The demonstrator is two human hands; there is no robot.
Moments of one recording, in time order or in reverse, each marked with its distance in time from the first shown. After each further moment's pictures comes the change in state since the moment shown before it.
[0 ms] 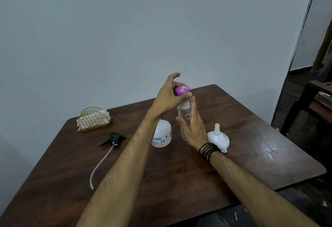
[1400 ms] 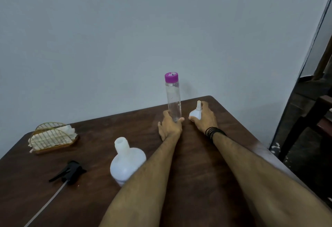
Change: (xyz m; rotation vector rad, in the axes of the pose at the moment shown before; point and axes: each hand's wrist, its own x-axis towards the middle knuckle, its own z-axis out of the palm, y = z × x) left_hand 0.129 -0.153 0.144 0.207 0.376 -0.543; right_hand 0.177 0.172 -0.031 -0.275 -0.097 0.300
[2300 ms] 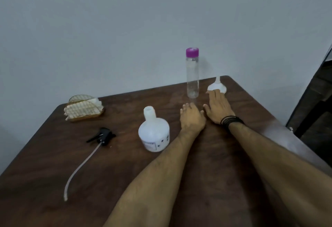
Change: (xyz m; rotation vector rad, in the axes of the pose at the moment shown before) left_hand -0.071 -0.012 -0.030 0.347 -0.218 0.223; right_hand -0.049 -0.005 0.014 -0.471 -0.022 -0.375
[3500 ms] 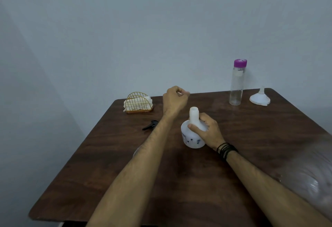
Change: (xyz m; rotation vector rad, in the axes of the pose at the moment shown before) left_hand -0.073 -0.109 -0.209 -0.469 0.432 -0.127; right_hand -0.083 -0.209 0.011 0.931 -0.074 -0.119
